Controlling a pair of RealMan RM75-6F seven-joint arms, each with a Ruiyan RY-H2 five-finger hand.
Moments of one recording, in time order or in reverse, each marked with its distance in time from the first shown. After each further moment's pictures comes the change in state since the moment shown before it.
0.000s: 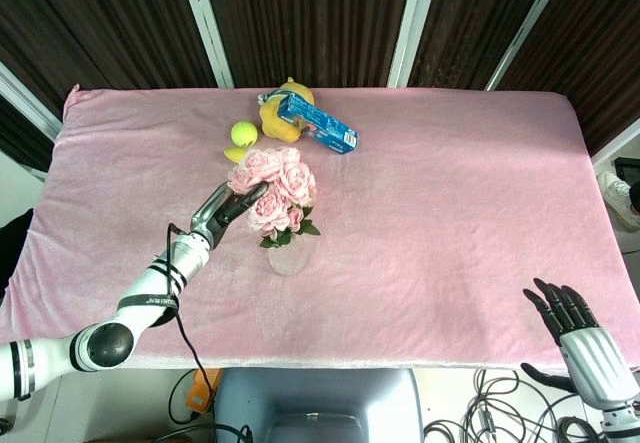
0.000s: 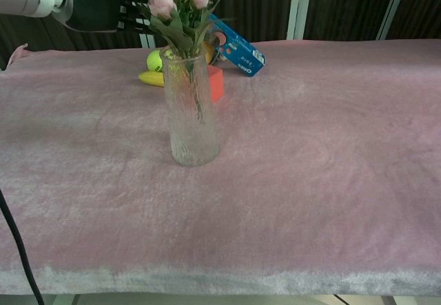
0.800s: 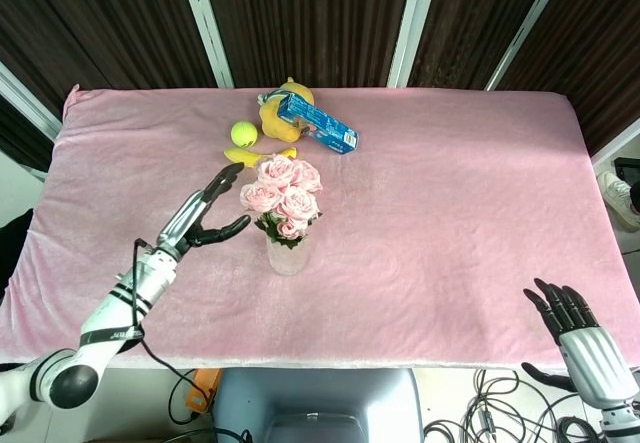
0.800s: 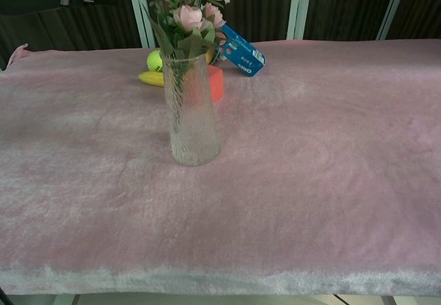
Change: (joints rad) left arm 0.237 0.091 0.055 -0.124 0.501 0.164 0.065; right arm 0.001 -0.008 0.002 -0.002 0.018 -0.017 -0.025
